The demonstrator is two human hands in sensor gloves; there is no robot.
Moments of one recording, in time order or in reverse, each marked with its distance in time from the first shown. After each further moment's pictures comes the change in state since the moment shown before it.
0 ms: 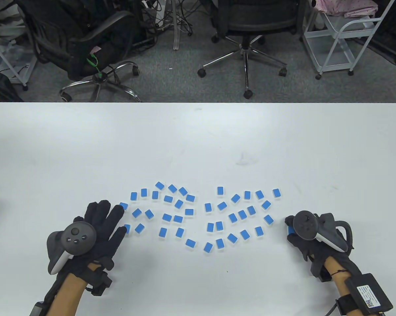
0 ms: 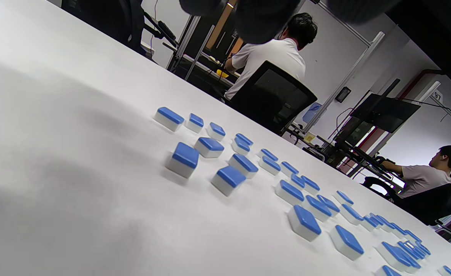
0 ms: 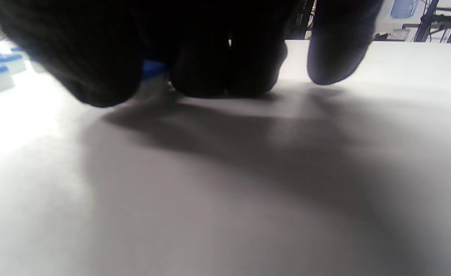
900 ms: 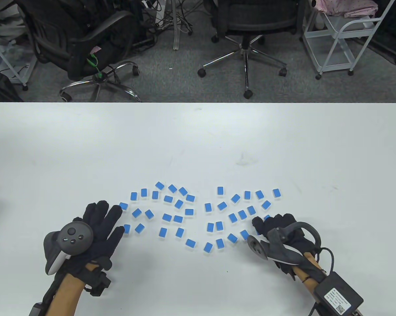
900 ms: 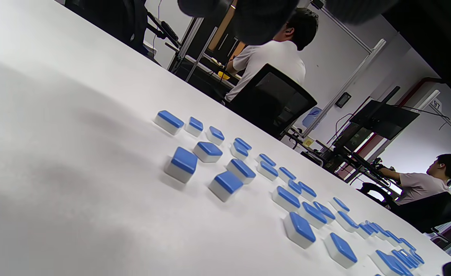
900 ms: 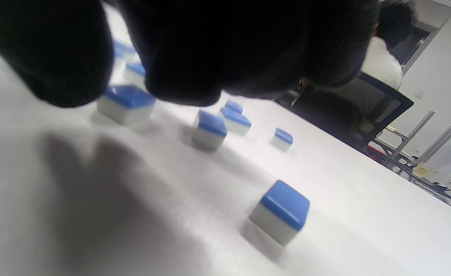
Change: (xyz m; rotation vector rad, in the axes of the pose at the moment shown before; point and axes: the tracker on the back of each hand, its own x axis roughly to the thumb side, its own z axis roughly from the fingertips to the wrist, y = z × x) left_hand -0.006 0.002 0.000 0.006 0.004 0.031; right_hand 0.119 -0.007 0.009 -0.137 -0.244 0.521
